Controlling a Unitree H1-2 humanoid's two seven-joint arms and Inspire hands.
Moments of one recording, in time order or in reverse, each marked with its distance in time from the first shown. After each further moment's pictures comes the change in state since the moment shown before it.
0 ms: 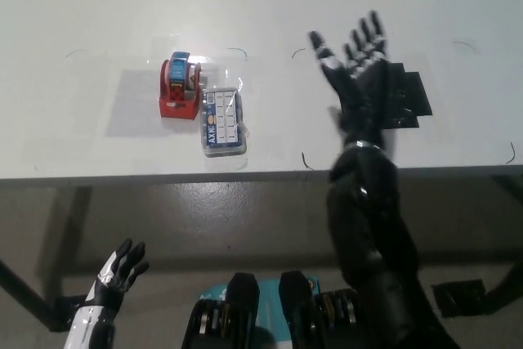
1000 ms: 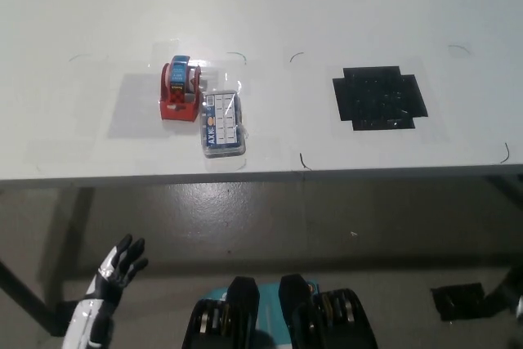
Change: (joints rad) left_arm -0.028 0.021 0.013 0.024 -0.001 0.008 0.000; right_arm 1.067 -0.472 0.219 -1.056 0.001 0.049 0.171
